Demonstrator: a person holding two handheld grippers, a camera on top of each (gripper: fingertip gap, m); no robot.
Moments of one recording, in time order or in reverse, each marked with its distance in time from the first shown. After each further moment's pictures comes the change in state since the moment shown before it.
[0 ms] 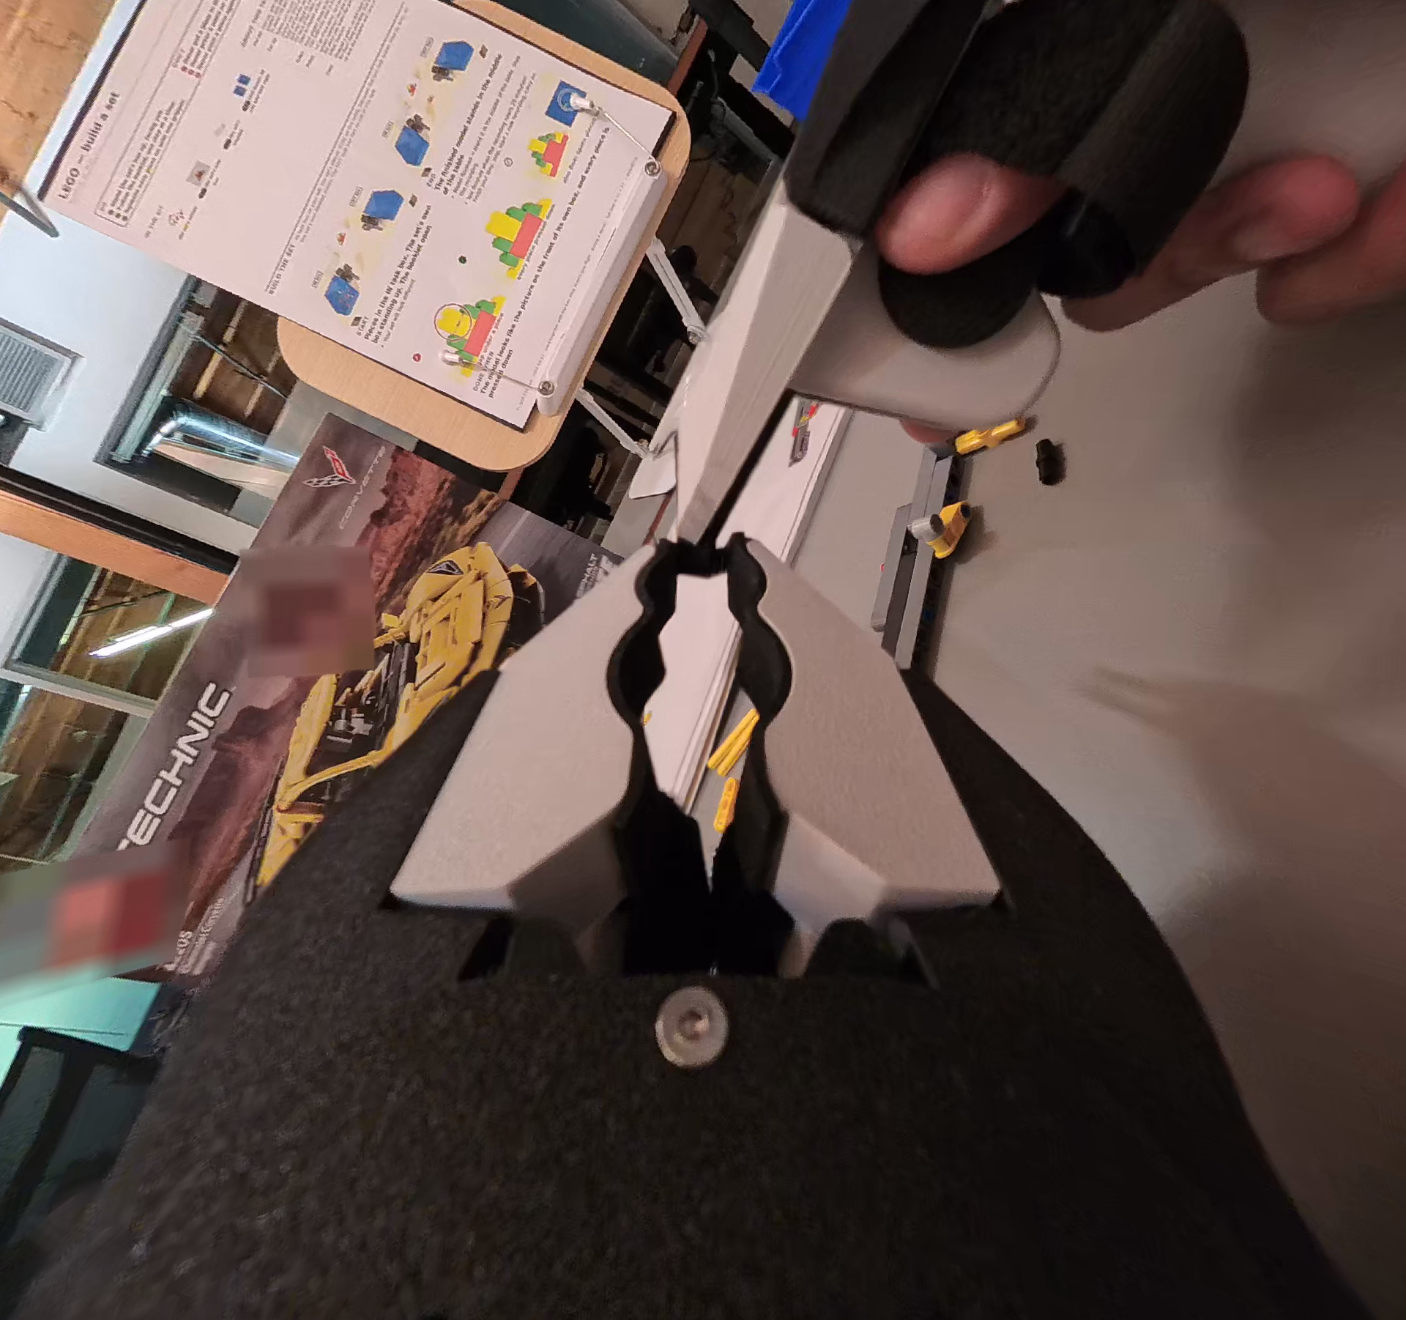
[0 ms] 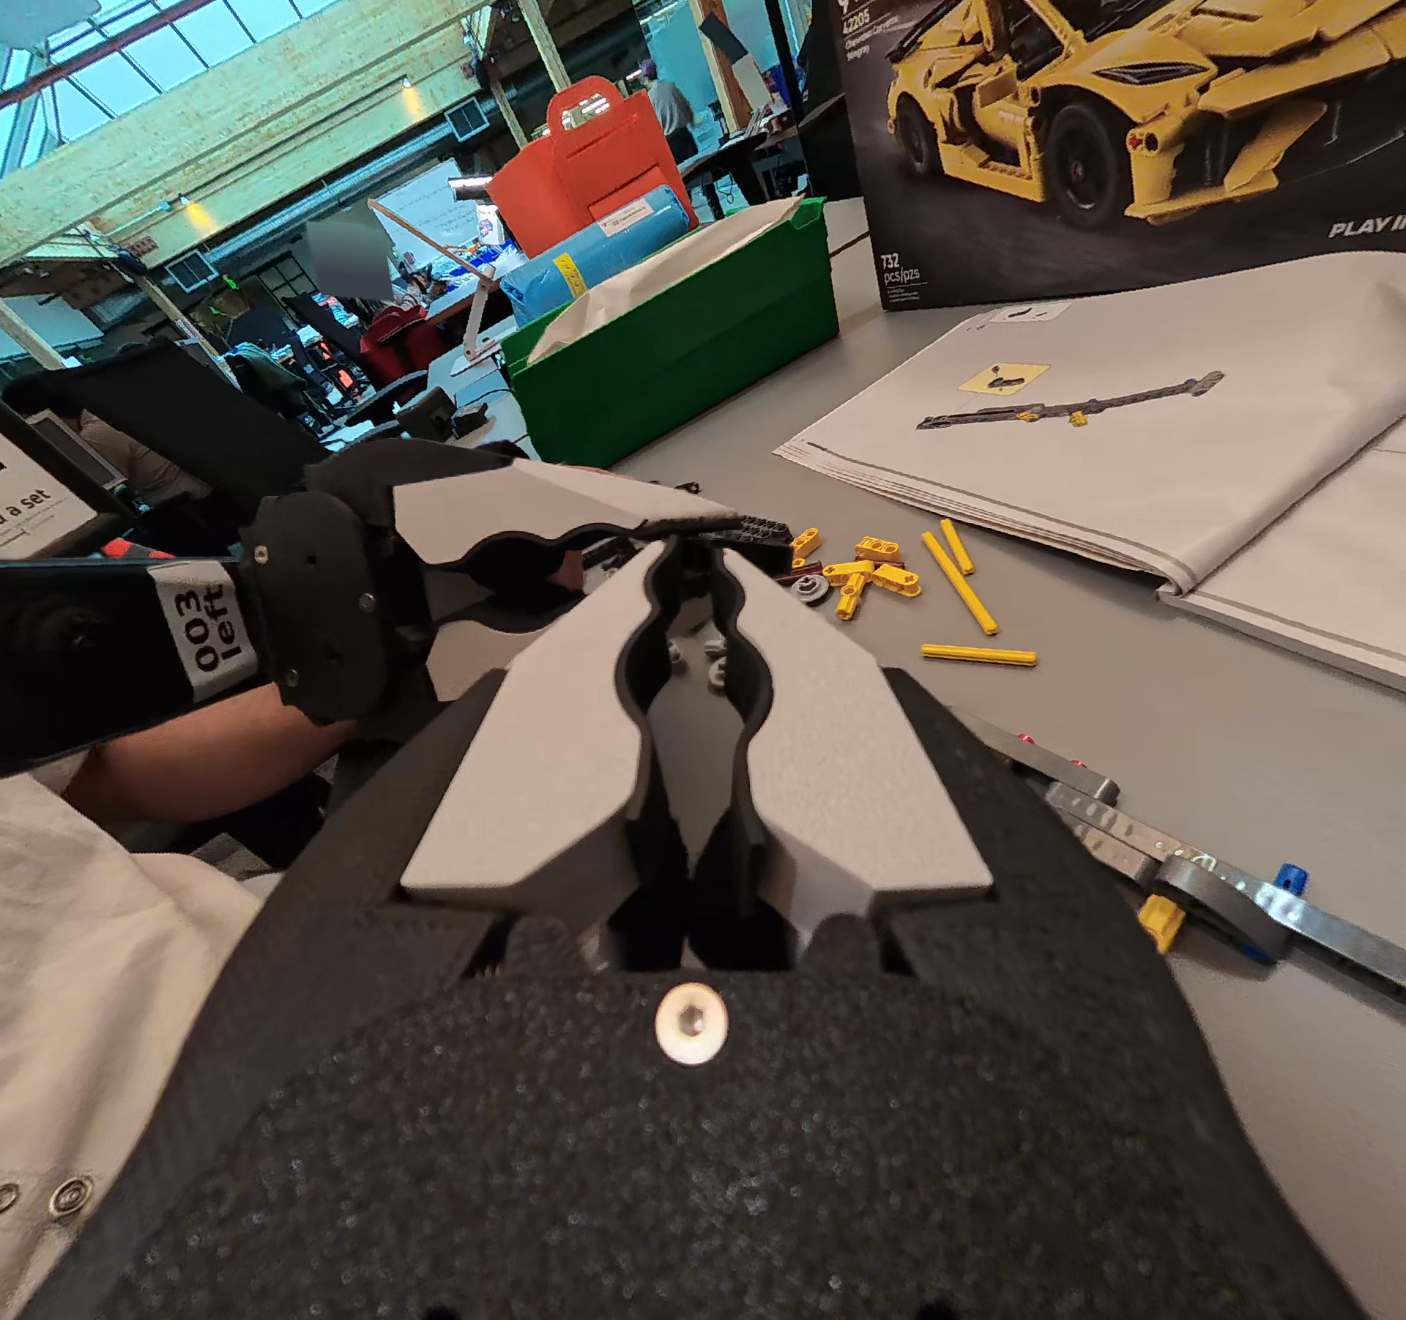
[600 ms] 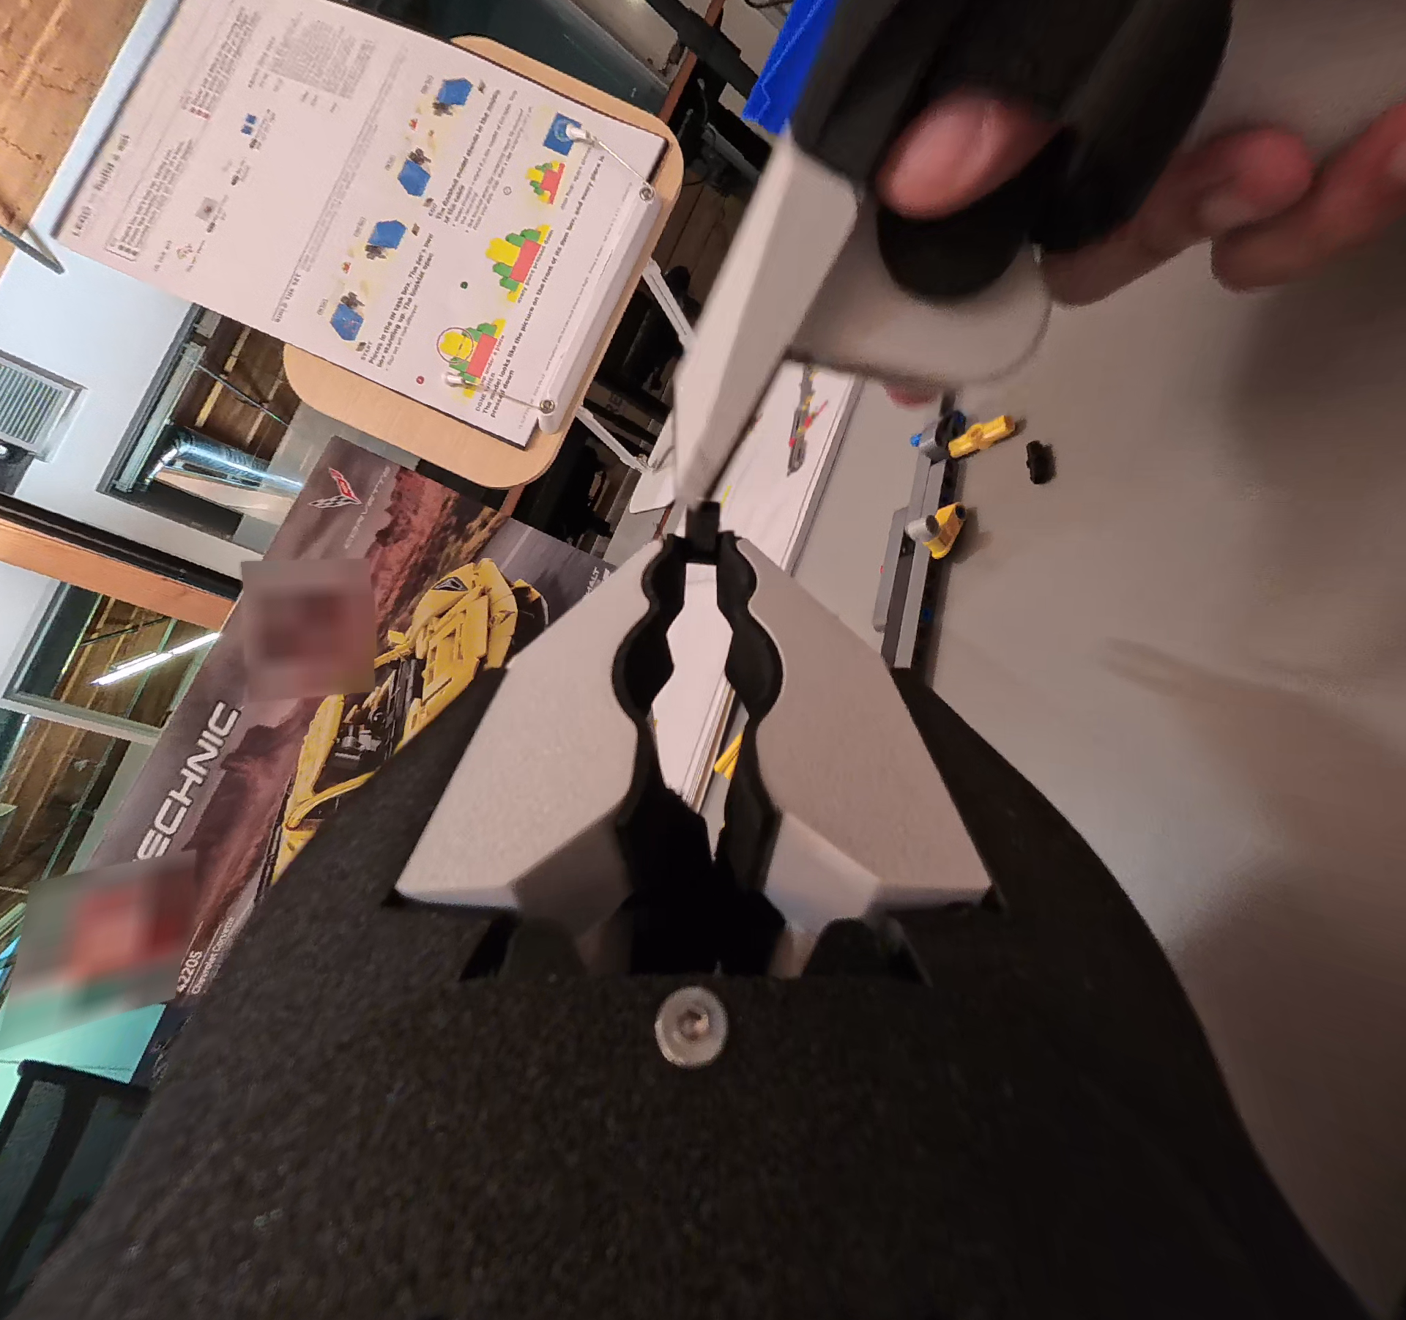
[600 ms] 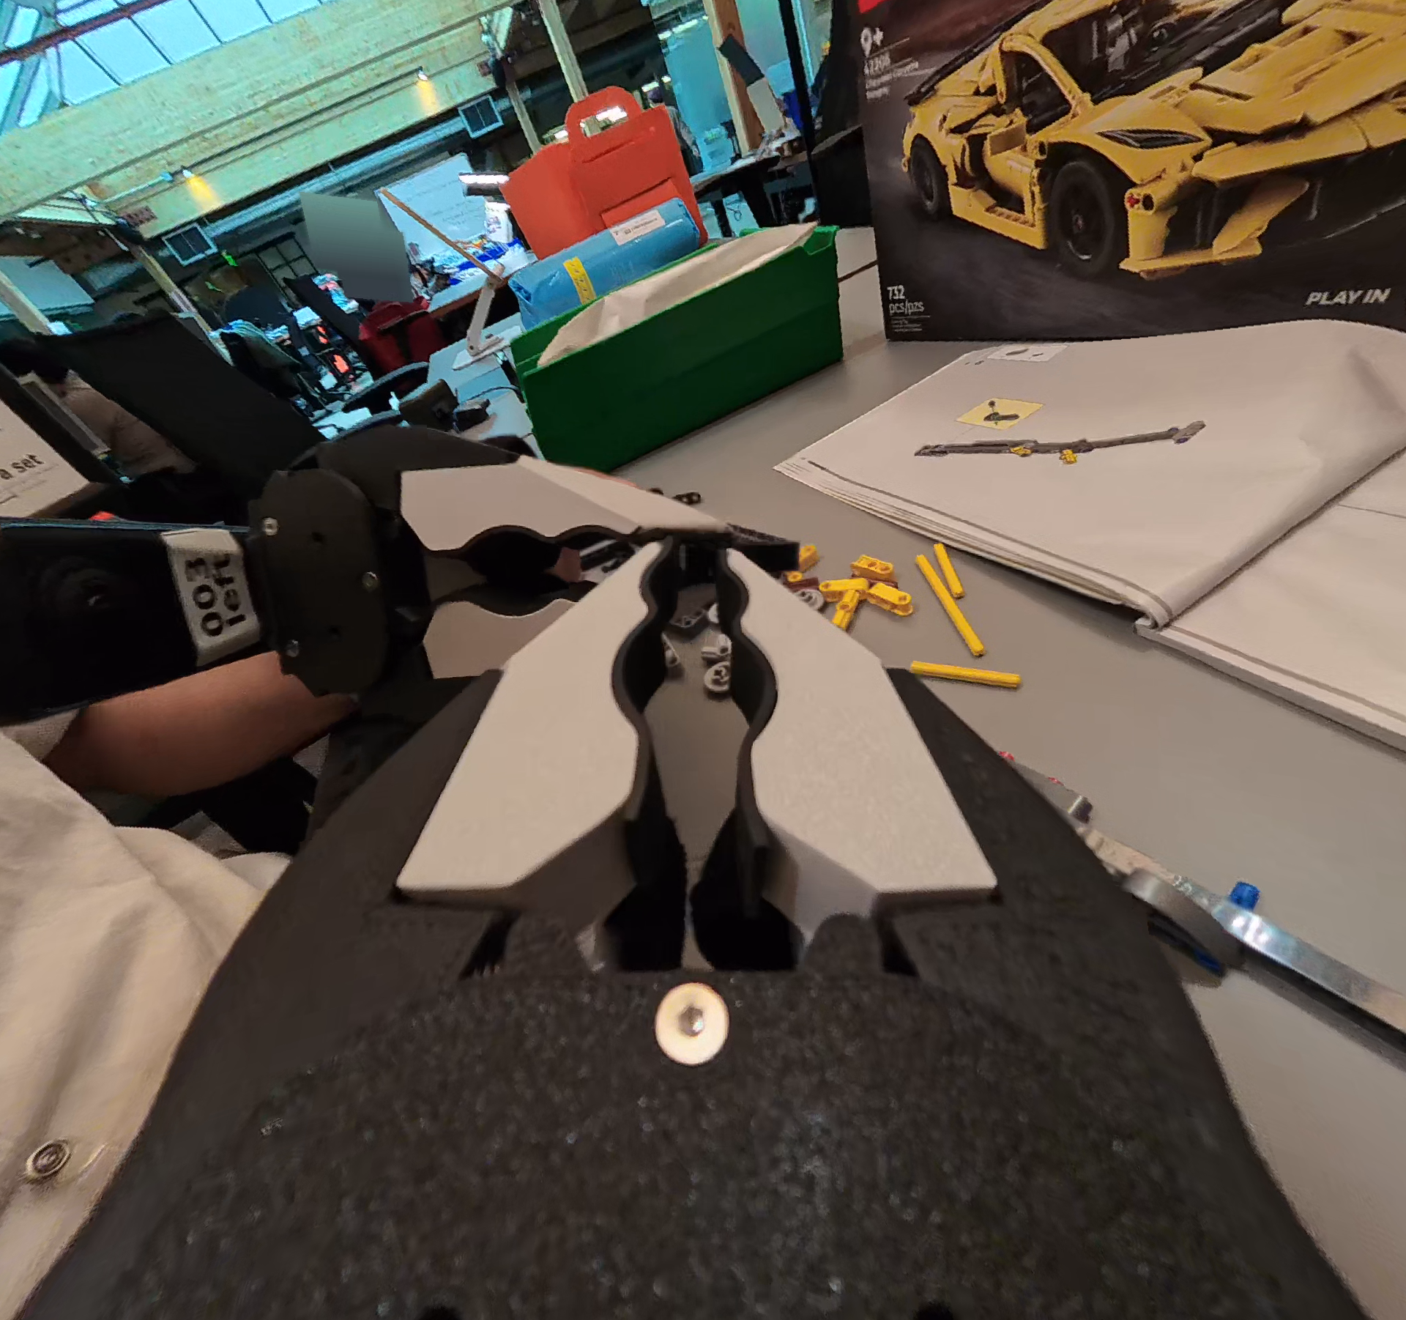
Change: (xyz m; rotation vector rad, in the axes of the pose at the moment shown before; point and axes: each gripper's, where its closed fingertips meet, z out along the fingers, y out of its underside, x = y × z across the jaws) left arm -0.001 -0.003 -0.005 0.026 0.008 0.023; right arm -0.004 -0.005 -0.007 0.017 -0.013 -0.066
